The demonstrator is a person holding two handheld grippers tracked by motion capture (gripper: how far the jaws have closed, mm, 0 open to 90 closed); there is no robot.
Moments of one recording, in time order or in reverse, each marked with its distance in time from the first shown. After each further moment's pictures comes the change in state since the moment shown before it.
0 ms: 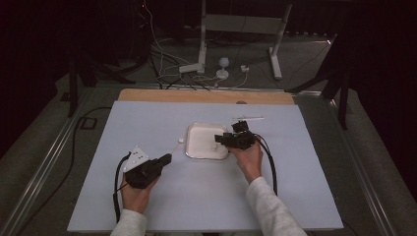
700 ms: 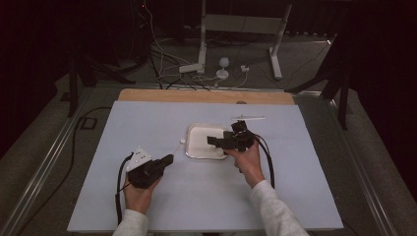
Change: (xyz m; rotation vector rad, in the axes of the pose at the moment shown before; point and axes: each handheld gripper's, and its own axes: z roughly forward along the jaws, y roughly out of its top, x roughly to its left) left arm 0.000 -0.001 0.007 0.005 0.000 -0.023; right arm 0.022 0.004 -0.019 -0.038 0.133 0.000
